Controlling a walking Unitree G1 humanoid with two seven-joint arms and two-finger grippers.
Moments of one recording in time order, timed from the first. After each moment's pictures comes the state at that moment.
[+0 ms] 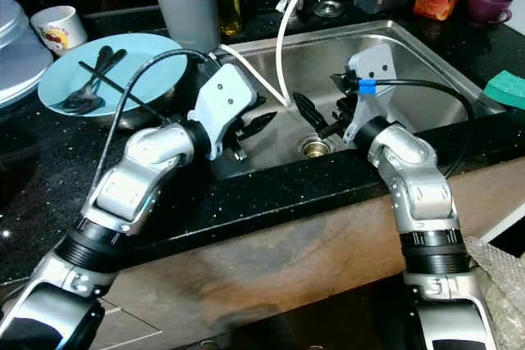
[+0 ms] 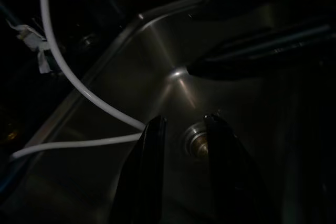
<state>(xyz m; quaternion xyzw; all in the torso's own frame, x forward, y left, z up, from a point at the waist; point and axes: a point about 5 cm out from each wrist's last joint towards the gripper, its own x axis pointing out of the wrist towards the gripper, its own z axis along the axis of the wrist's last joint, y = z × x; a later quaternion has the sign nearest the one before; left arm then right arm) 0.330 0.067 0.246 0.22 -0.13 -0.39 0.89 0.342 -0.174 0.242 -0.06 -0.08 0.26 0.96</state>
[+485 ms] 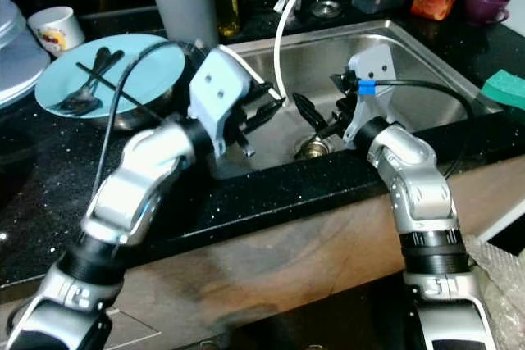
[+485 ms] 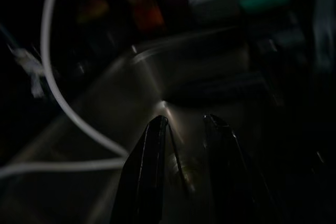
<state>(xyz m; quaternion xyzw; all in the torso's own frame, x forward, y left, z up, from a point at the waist) 0.300 0.065 0.238 0.17 -0.16 -0.40 0.89 0.342 -0.174 0.242 -0.06 -0.08 0.26 0.96</state>
